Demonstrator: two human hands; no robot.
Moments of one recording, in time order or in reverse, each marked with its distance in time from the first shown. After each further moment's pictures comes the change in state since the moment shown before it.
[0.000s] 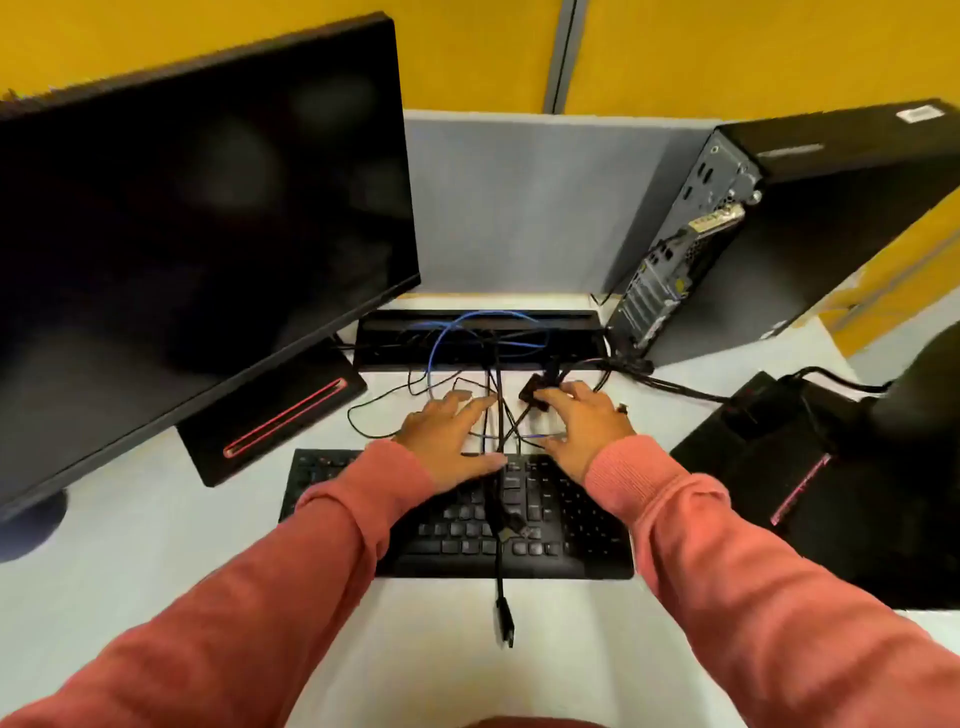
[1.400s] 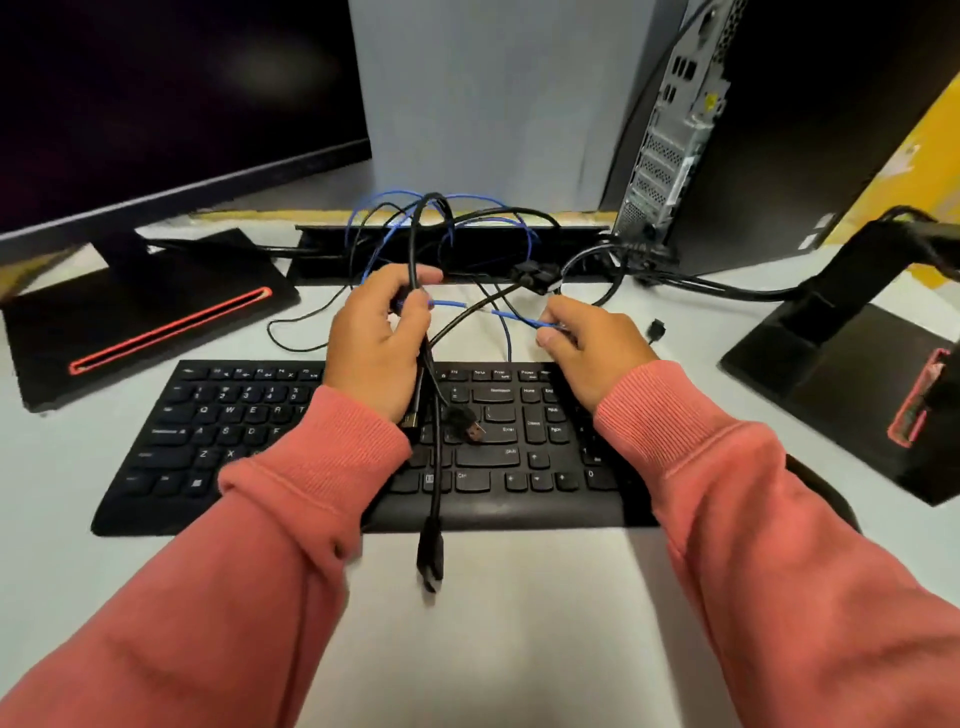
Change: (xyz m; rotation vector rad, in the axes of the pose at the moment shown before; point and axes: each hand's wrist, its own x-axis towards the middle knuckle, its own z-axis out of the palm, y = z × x) left_hand 0.022 -0.021 0.087 -0.663 0.965 0.167; right_hand 0.018 0.038 0.092 0.280 0.457 -0.126
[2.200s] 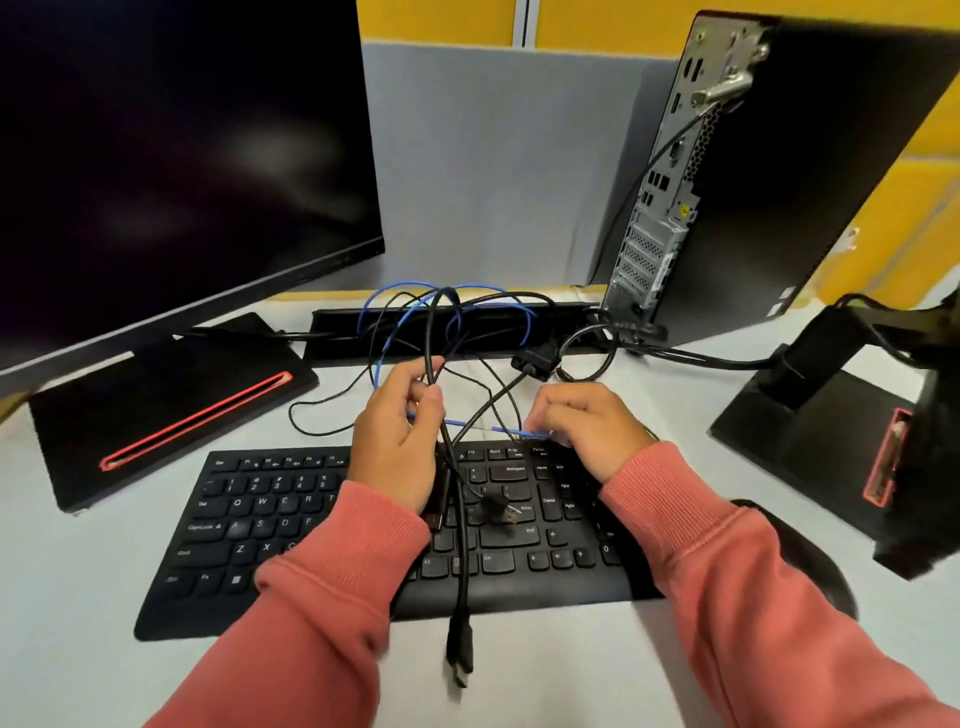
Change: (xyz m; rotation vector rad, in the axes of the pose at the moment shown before) left_hand -0.004 -0.002 -0.004 -0.157 -0.037 -0.115; right_hand -0.001 -0.021 -0.003 0.486 -0.061 0.114
